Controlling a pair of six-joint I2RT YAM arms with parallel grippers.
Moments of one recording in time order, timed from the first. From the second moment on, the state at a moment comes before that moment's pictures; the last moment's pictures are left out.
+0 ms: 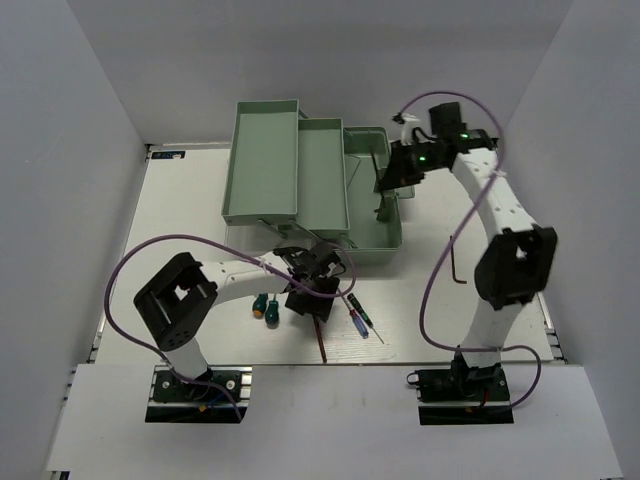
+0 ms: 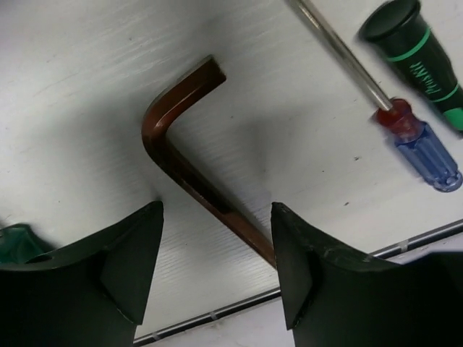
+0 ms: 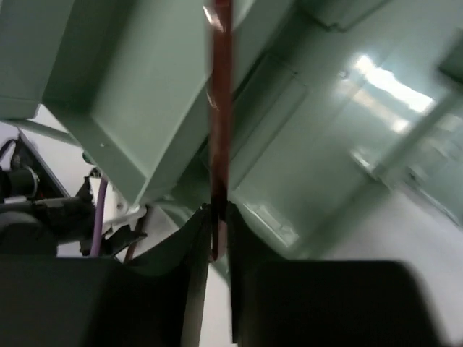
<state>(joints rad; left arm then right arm) -0.93 1.69 1.01 -0.58 0.02 -0.56 0.18 1.82 1.81 -0.92 -0.69 -0.10</state>
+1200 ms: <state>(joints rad) -1.01 1.77 1.71 -0.65 -0.12 -0.42 -0.20 1.77 1.32 -0.95 -0.38 -0.18</state>
